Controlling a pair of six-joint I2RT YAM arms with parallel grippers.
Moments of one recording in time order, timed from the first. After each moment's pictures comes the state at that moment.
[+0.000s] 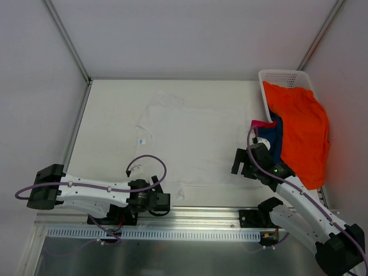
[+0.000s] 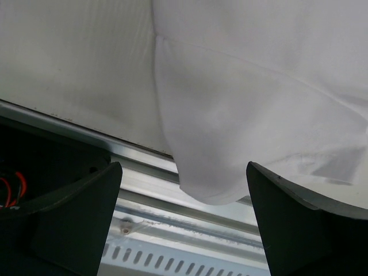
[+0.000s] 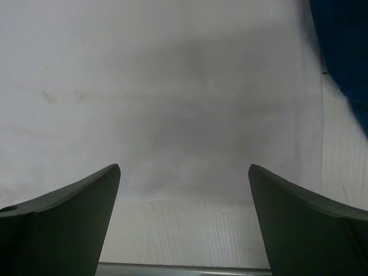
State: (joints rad) left arm -1.54 1.14 0.67 -1.20 -0.50 -1.97; right arm 0.49 0.80 0.53 -0.70 0.21 0.61
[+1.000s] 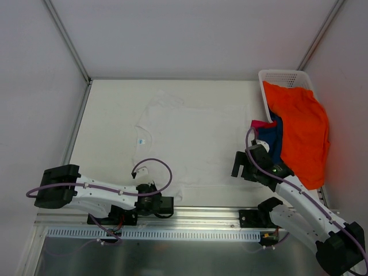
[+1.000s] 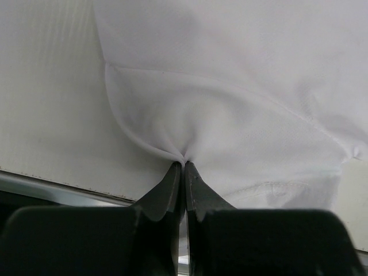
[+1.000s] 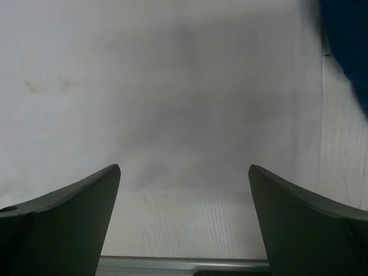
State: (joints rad) left arm -1.54 1.27 0.56 -0.90 -0.63 -1.96; right arm 0.50 0.81 0.51 -0.73 0.19 0.62
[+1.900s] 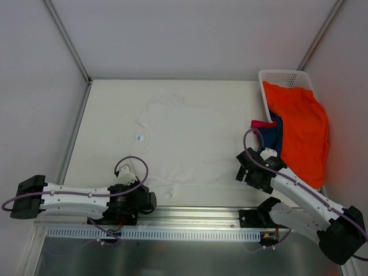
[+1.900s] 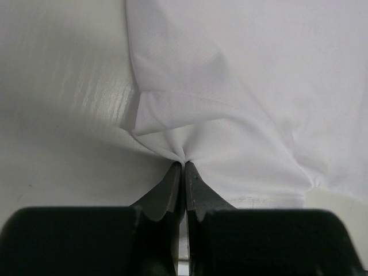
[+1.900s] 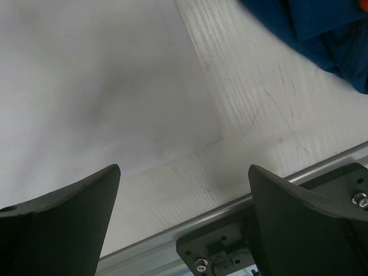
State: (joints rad) left arm -1.45 0.84 0.29 -0.83 -0.78 -1.88; right arm 0.64 0.92 0.61 -1.10 0.45 1.02
